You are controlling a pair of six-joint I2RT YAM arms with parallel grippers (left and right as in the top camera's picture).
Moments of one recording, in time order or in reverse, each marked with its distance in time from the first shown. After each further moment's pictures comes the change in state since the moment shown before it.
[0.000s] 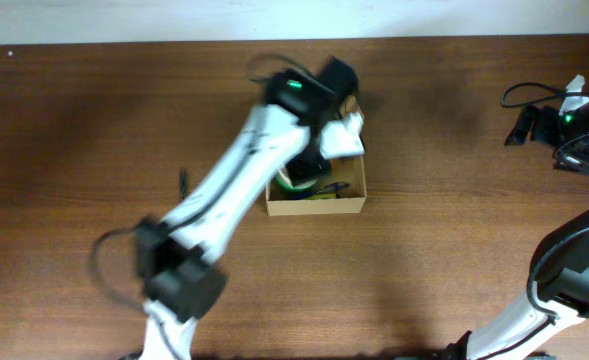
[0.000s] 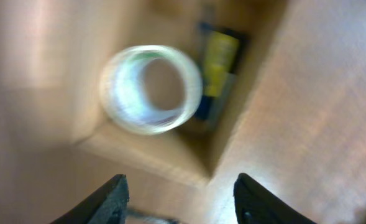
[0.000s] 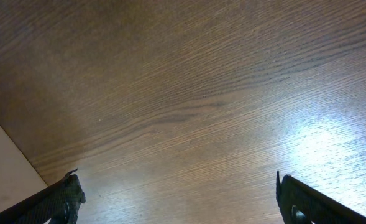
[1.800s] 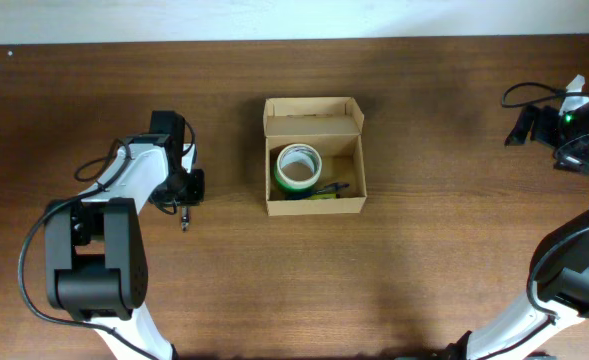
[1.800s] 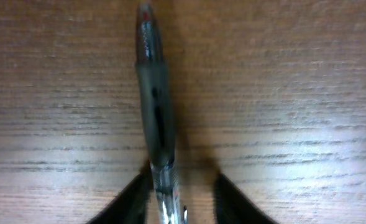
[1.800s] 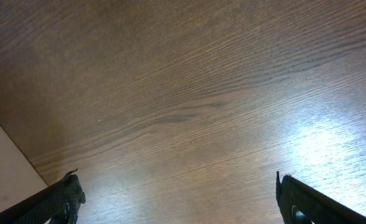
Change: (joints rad) left arm 0.597 -0.102 -0.931 0.706 0.013 -0.666; right arm 0.000 0.000 0.000 0.000 0.000 0.000
